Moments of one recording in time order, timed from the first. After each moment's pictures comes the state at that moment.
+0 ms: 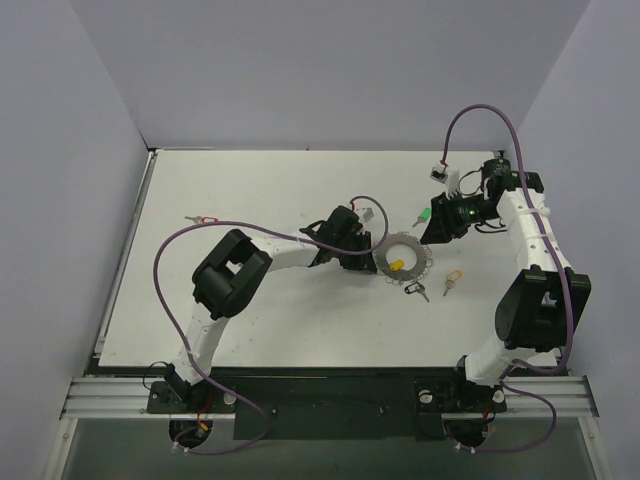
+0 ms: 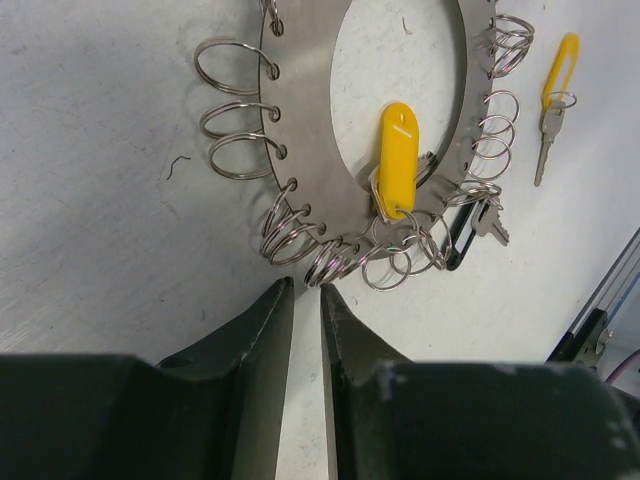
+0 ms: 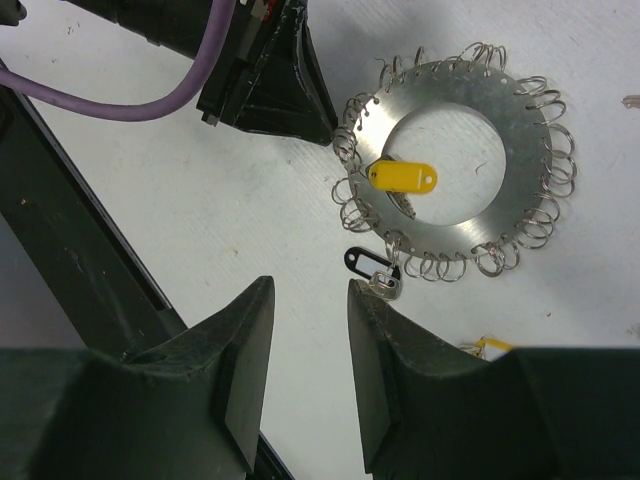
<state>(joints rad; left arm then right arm) -0.80 2.18 1.45 -0.03 0.33 -0.65 -0.10 1.62 1.44 -1.15 -0.78 -0.67</state>
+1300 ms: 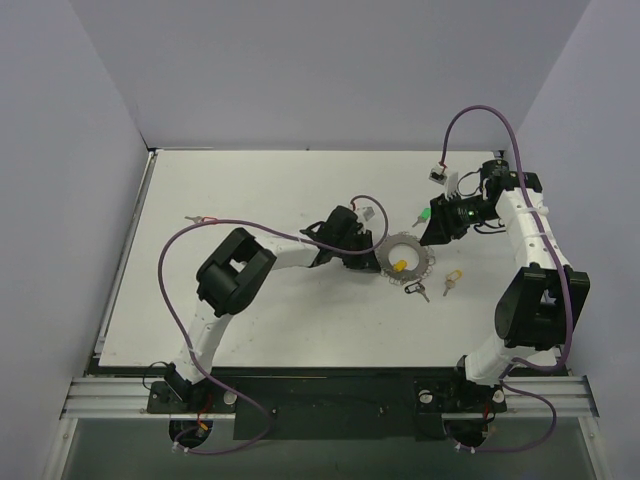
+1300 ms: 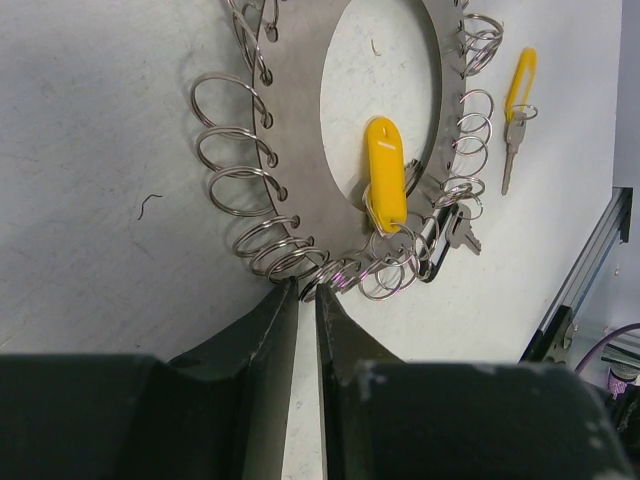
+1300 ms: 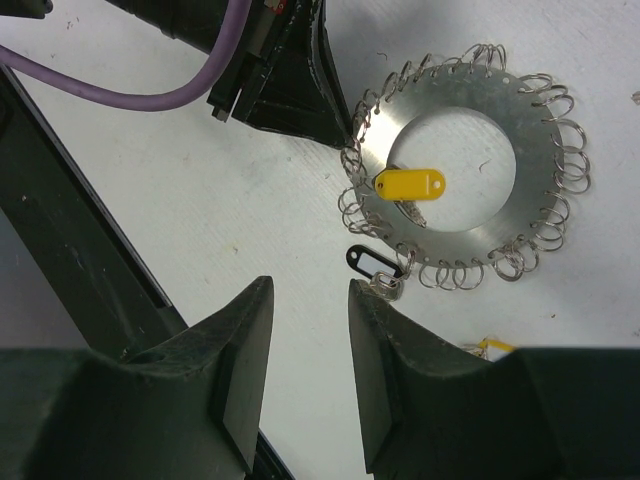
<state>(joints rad) -0.78 2.22 1.45 0.08 0.40 -0.69 -0.10 1.63 1.43 -1.16 -0.78 -0.68</state>
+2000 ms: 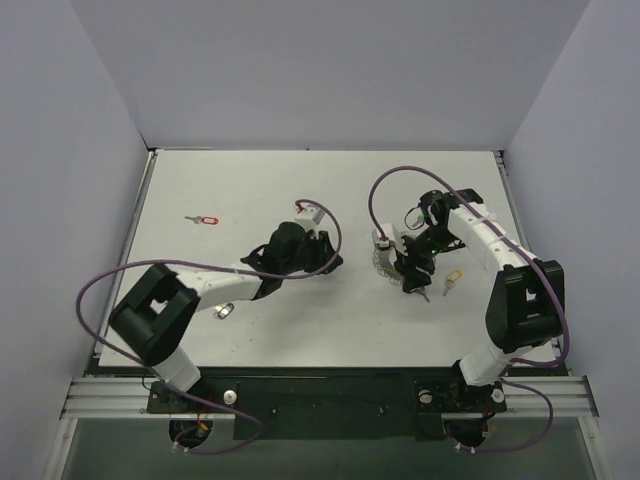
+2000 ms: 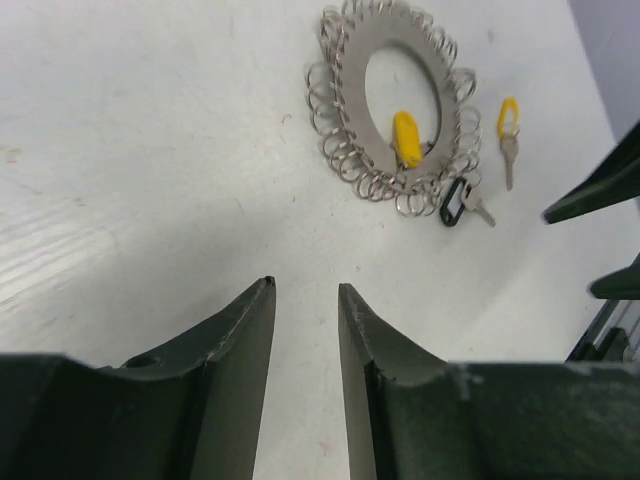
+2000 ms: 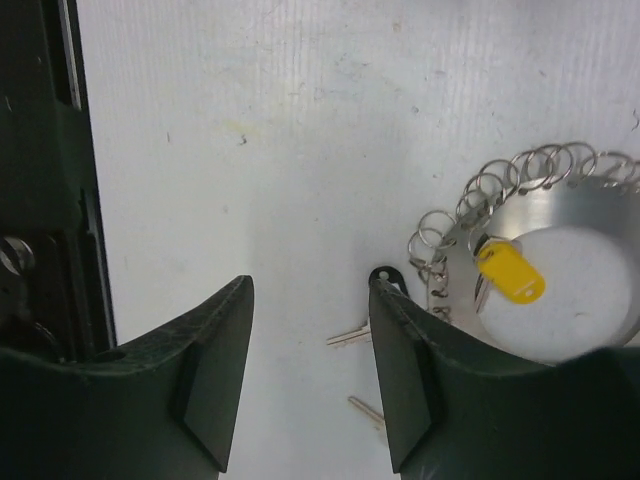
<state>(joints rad) -0.75 1.74 0.89 0.35 0.16 -0.61 0.18 1.63 1.24 -1.25 -0.62 -1.31</state>
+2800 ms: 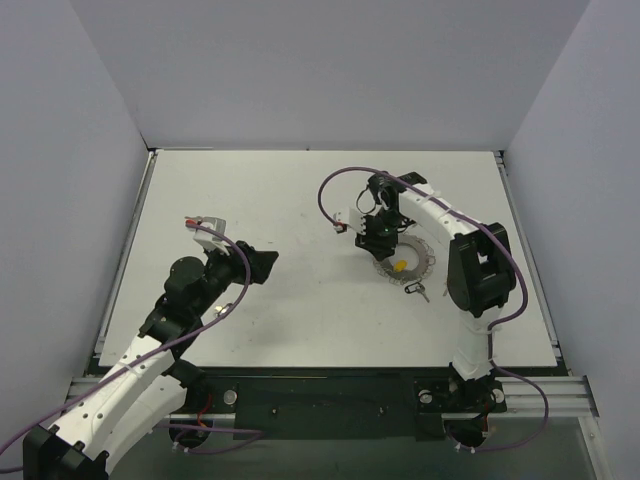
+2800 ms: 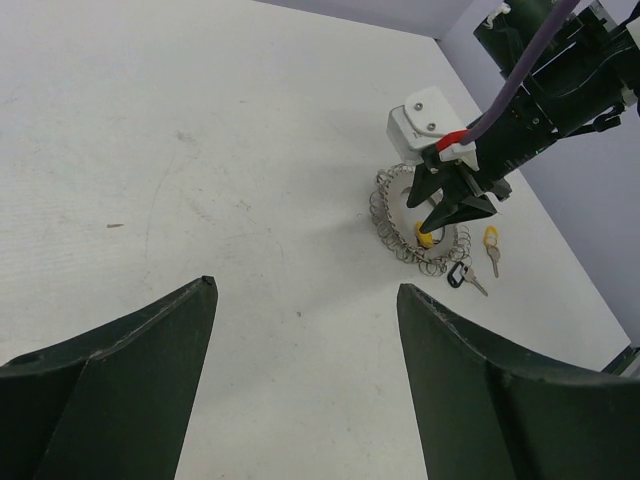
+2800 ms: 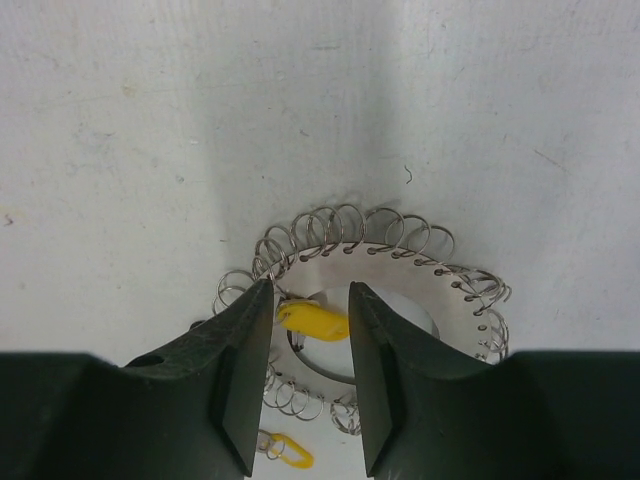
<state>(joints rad) -0.49 0.69 0.48 0.11 0.05 -0.50 0.40 1.95 1.56 -1.07 -0.30 -1.12</state>
